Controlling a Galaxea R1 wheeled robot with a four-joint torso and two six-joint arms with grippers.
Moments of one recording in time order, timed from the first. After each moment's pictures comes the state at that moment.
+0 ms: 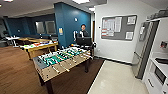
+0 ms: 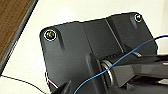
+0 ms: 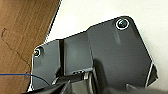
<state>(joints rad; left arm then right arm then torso) 1.52 2.96 -2.68 0.08 -0.05 0.02 -1.52 3.07 -2.74 -0.14 0.14 0.24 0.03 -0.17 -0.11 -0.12</state>
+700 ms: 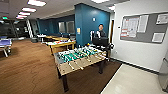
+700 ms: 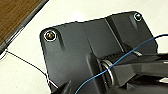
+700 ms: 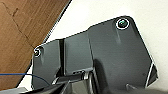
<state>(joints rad) 1.52 2.96 -2.68 0.10 -0.05 0.02 -1.52 3.07 -2.74 -0.14 0.14 0.24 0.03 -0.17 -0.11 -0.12</state>
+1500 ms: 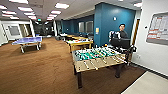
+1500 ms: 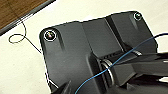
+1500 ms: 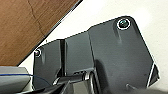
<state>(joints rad) 1.52 2.96 -2.68 0.10 -0.05 0.02 -1.52 3.07 -2.74 -0.14 0.14 0.24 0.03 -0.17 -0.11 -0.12</state>
